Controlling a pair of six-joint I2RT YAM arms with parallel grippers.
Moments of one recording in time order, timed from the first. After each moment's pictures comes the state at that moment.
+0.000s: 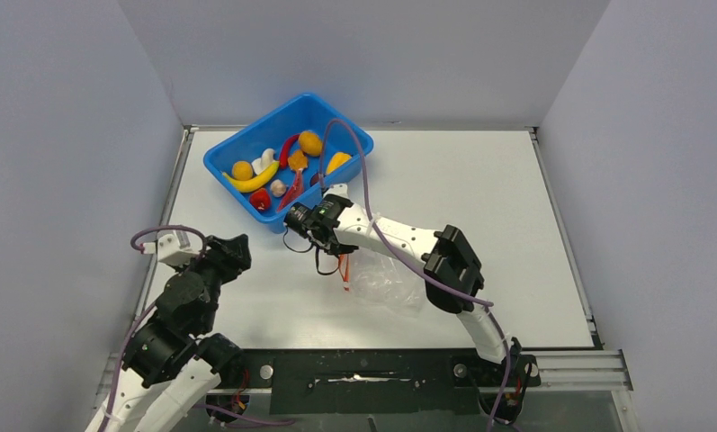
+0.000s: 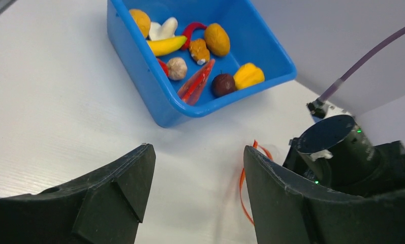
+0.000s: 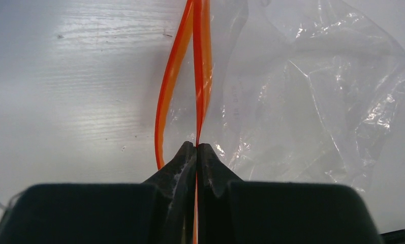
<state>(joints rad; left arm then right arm) -0.61 0.24 0.62 -0.53 -0.65 -0.67 1.05 2.19 1.99 -1.24 0.60 0.95</state>
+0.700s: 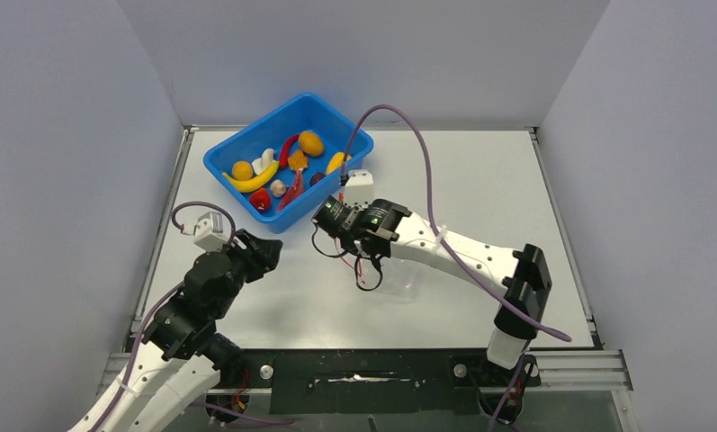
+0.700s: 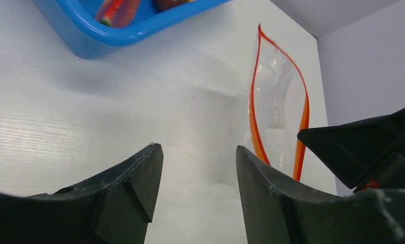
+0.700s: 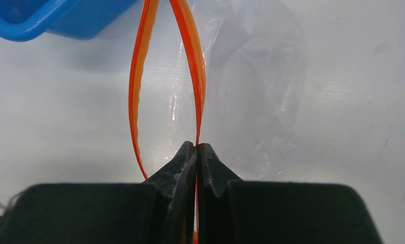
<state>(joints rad) -0.61 0.49 0.59 -0.47 -0.32 -0.86 1.09 1.70 1.62 -0.97 0.63 0.82</state>
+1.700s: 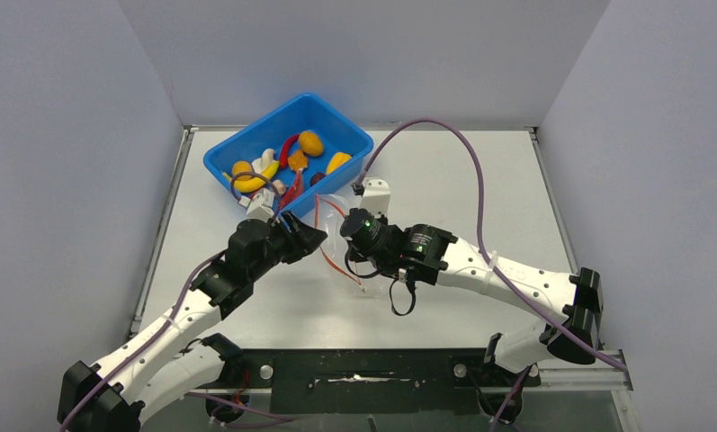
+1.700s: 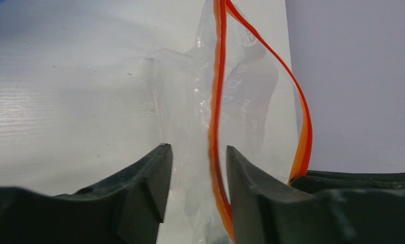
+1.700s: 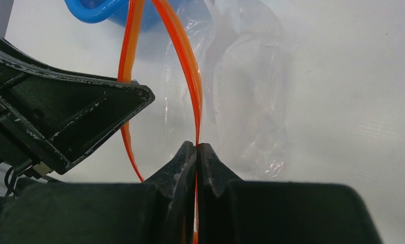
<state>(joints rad) -0.61 0.89 0.59 -0.08 -0.02 -0.94 1.14 1.44 1.36 -0.69 0.55 0.74</state>
